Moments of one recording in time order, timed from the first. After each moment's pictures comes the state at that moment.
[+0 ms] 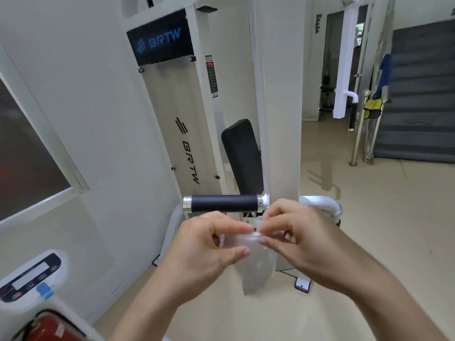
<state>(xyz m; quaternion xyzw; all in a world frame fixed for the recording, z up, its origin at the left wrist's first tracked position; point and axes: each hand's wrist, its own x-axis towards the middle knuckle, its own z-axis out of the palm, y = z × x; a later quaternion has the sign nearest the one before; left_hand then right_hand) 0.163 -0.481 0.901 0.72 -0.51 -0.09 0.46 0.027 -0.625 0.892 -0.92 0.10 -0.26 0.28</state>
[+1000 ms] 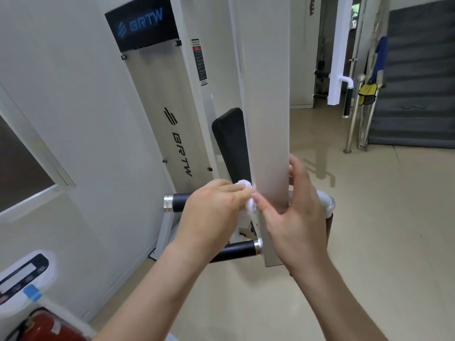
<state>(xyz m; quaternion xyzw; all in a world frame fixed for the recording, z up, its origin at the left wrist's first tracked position) 0.188 -0.558 0.889 0.71 -0.62 0.27 0.19 0.067 -0.637 0.867 -0.73 0.27 -0.51 0.37</state>
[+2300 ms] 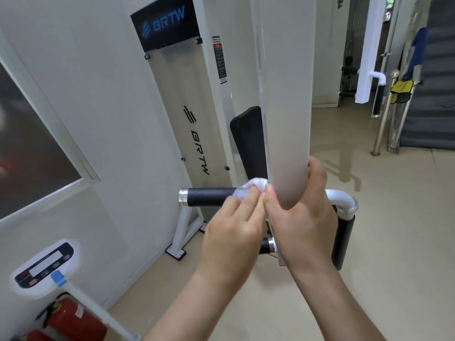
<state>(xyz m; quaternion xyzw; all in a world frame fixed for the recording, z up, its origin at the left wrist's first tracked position) 0.169 -0.561 0.856 0.71 -0.54 0.40 0.20 0.094 -0.641 0.863 -0.71 0.30 -0.53 0.35</state>
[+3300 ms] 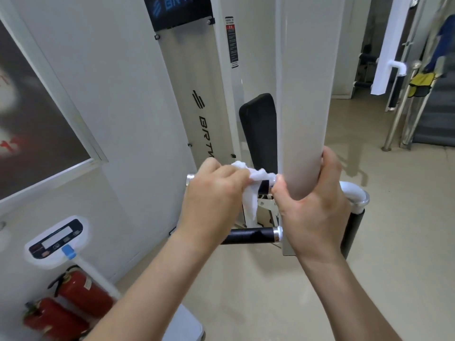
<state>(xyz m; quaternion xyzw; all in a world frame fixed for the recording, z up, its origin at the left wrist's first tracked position) 0.203 -0.545 0.882 0.77 -0.49 0.37 0.19 0.091 -0.642 0.855 -0.71 0.30 -0.55 0.32</state>
